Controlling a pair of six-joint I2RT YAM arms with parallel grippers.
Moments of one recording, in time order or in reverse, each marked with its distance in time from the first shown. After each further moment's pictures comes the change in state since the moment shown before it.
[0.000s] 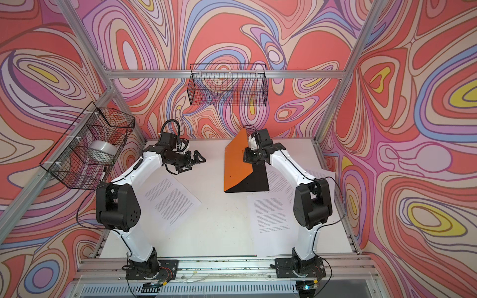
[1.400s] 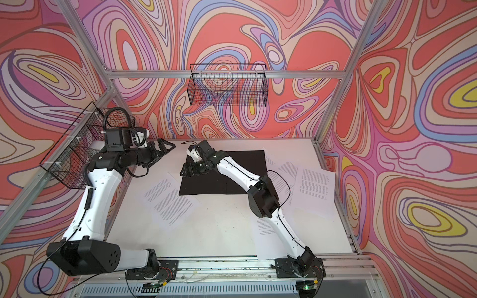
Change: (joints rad) left arm 0.167 -0.394 0.010 -0.082 0.003 -0.075; right arm 0.387 0.539 0.595 0.014 -0.236 0.025
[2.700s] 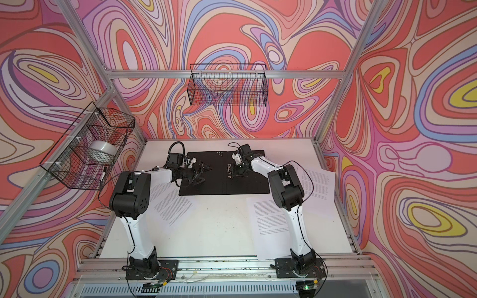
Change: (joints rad) left arm -0.151 0.593 -0.336 0.787 0.287 -0.281; right arm -0.310 -0.117 -0.517 0.172 0.000 -0.020
